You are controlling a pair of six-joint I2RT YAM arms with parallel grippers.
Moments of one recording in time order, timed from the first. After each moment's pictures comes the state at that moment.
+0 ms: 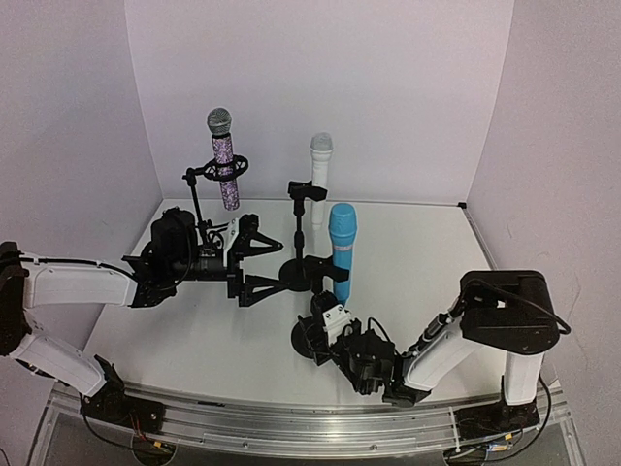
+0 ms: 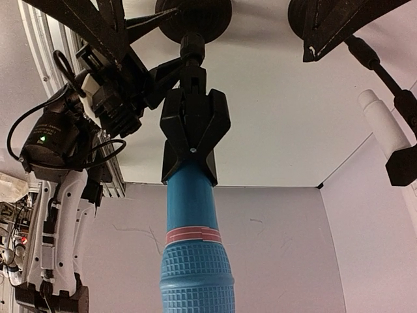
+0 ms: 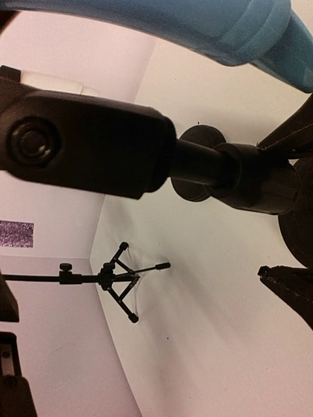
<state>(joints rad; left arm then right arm) -0.74 1.34 0.70 0.51 0.68 0.17 1.32 2.00 0.66 1.24 0.75 -0.01</state>
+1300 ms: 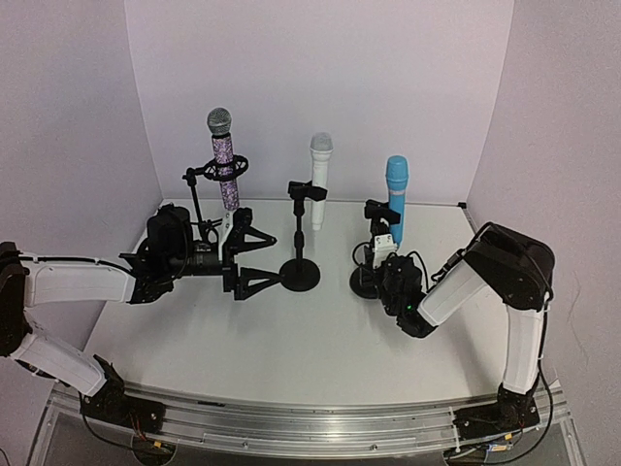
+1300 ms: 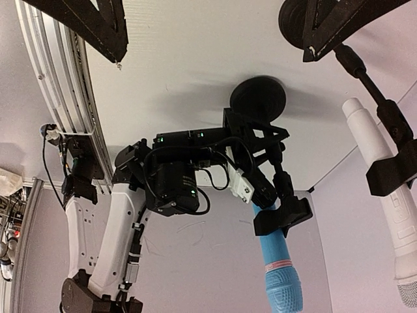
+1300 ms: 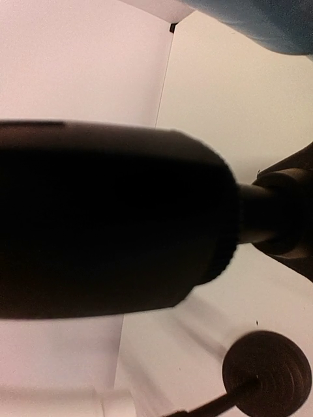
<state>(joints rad) -0.69 1.34 0.70 0.51 0.70 0.16 0.78 2.02 0.75 1.19 0.60 -0.04</state>
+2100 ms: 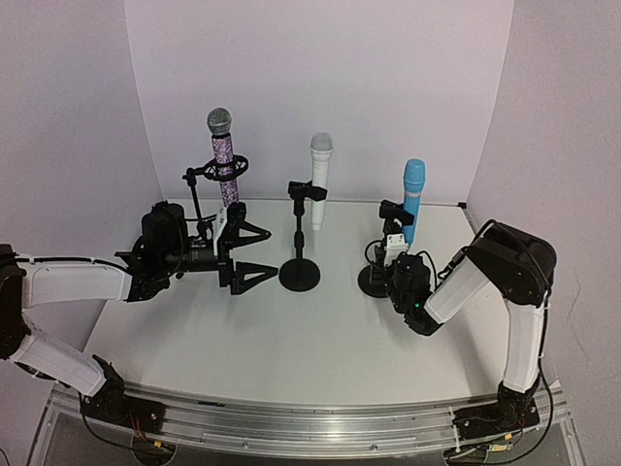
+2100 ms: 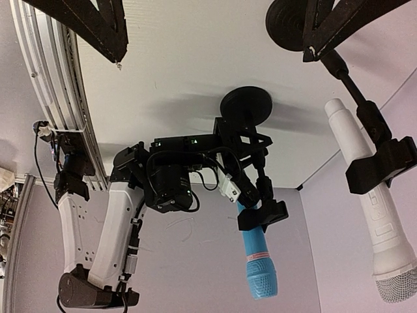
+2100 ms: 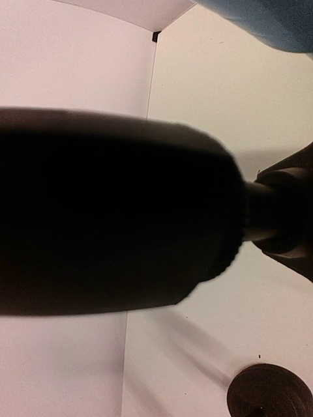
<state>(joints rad) -0.66 1.32 0.70 0.51 0.70 0.16 0.68 2.03 0.72 1.20 0.56 0.01</state>
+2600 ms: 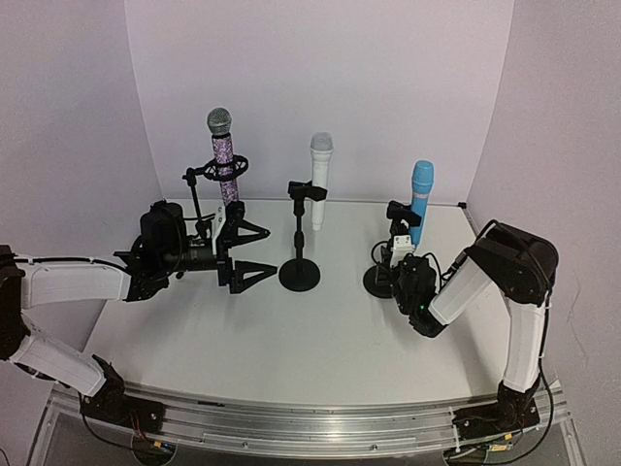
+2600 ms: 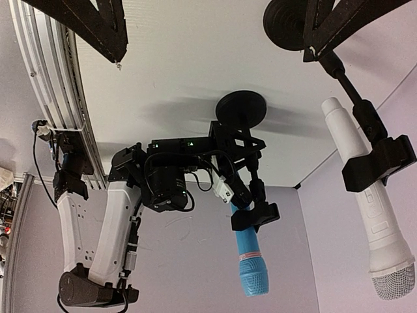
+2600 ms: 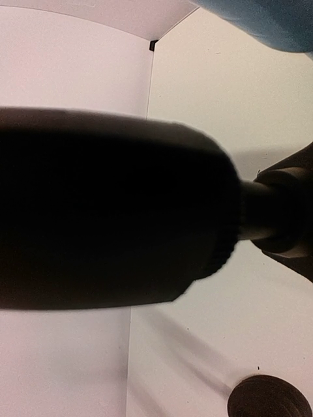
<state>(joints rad) -0.65 1.31 0.70 0.51 0.70 0.16 0.65 2.03 0.68 1.24 0.56 0.01</state>
